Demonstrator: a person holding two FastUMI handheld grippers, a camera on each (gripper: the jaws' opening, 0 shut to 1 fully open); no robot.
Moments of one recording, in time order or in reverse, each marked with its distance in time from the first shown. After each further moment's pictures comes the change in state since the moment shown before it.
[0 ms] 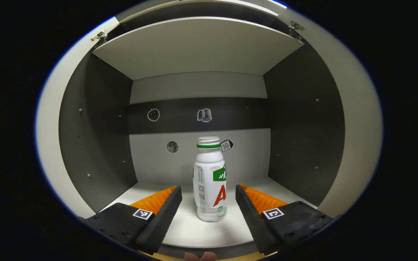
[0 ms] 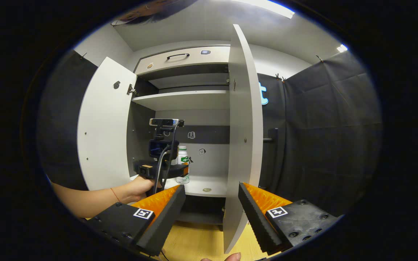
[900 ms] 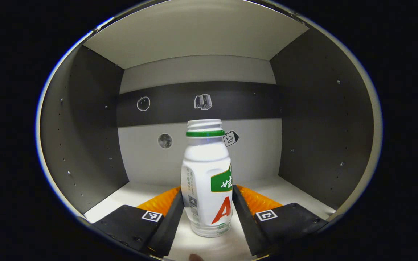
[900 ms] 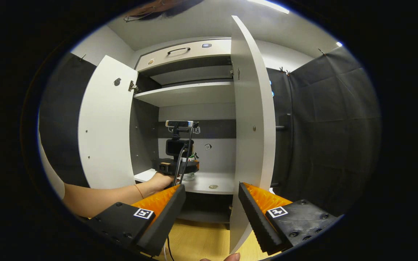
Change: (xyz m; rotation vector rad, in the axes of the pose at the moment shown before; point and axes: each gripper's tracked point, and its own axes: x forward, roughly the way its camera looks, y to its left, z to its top) left arm 0.051 0.000 -0.014 -0.016 0.028 0.017; right arm 0.013 0.002 -0.012 0.032 0.016 0.031
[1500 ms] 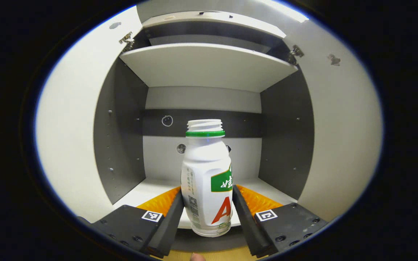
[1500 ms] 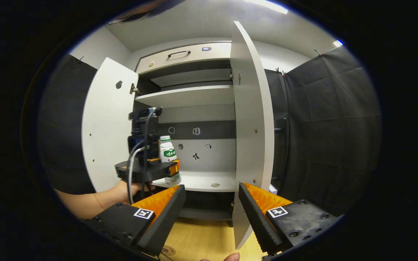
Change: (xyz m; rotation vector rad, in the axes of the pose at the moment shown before) left arm -0.018 0.010 0.021 -0.047 -0.095 -0.072; right arm -0.028 0.021 0.003 -0.001 -0.005 -0.026
